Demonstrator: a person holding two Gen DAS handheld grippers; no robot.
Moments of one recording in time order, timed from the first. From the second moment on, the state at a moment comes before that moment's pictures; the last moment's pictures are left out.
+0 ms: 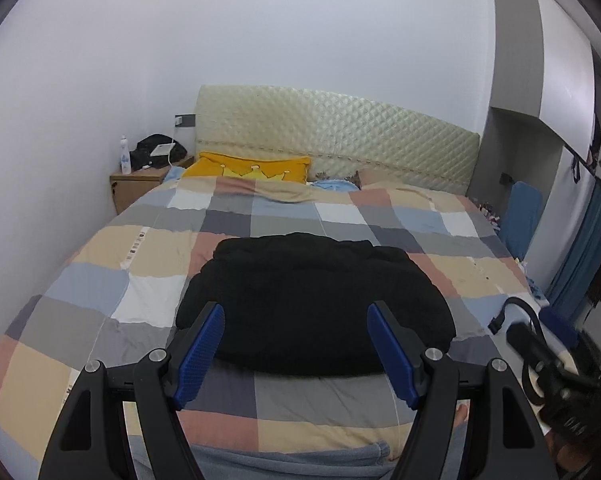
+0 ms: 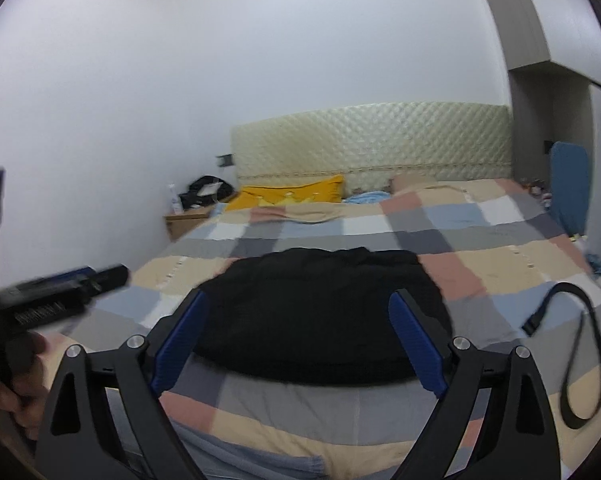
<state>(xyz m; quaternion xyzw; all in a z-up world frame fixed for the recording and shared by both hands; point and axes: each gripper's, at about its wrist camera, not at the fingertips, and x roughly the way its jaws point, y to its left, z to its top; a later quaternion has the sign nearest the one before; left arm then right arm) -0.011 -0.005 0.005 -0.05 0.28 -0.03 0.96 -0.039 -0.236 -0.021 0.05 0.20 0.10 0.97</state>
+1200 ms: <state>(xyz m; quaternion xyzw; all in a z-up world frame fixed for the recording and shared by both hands) 0.008 0.003 -0.026 -0.05 0.33 -0.01 0.94 -0.021 -0.239 -0.054 0.04 0.26 0.07 0.96</state>
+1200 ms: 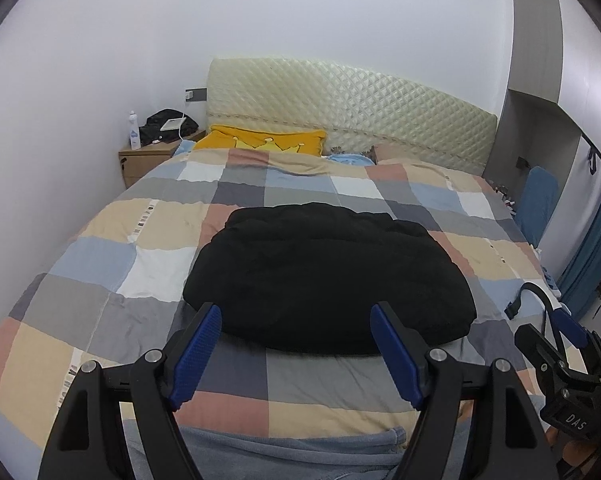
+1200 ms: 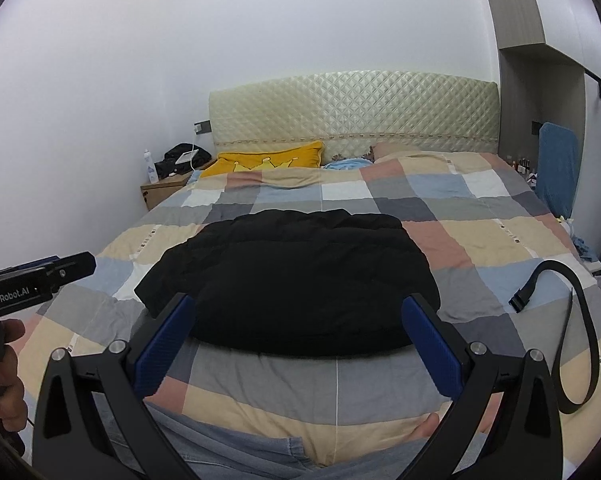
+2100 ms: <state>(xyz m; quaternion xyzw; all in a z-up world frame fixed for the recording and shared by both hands) 0.003 0.001 -0.022 -0.04 0.33 0.00 0.94 -0.025 -0.238 -0.046 0.03 0.25 0.07 0.96</state>
